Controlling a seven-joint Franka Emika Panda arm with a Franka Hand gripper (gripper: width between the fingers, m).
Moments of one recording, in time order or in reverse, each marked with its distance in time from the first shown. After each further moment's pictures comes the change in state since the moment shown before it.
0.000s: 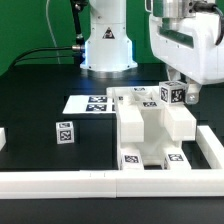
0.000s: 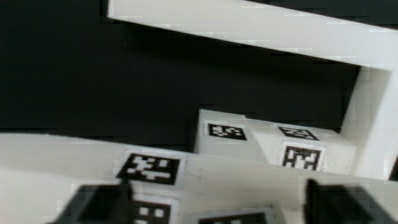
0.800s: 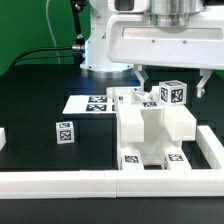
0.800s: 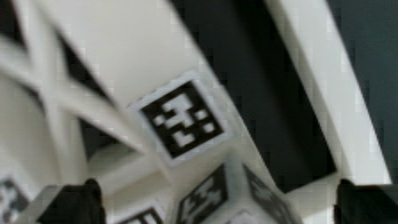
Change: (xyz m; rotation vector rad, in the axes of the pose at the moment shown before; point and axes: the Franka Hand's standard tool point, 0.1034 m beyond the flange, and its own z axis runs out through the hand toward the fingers) arm 0.015 0.002 -0.006 -0.095 0.067 -1.143
